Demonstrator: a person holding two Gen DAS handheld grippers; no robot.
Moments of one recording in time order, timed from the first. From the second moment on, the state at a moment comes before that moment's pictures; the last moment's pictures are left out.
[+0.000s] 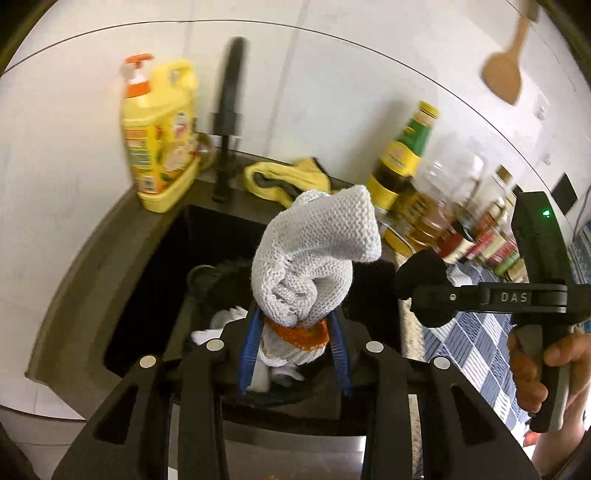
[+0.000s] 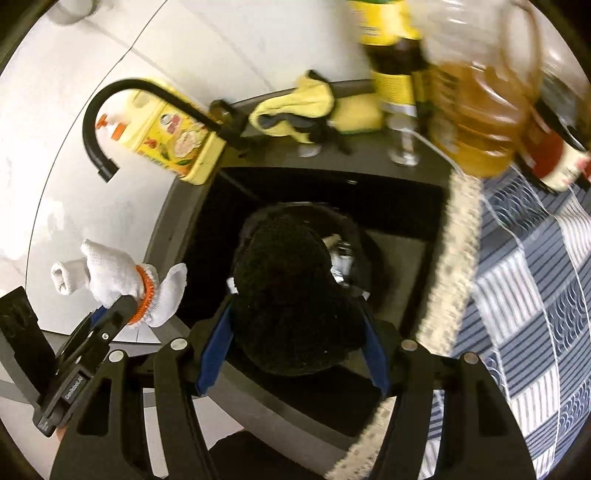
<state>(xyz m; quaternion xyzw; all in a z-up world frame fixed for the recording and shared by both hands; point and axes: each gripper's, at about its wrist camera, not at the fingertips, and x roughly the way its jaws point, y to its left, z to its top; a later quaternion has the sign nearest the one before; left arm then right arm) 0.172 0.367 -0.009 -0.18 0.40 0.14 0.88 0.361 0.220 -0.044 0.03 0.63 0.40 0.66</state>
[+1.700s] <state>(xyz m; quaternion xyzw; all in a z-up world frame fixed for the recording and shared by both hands) 0.182 0.404 -0.093 -0.25 0.48 0.15 0.83 0.356 0.289 -0.076 0.01 0.68 0.40 0.61</state>
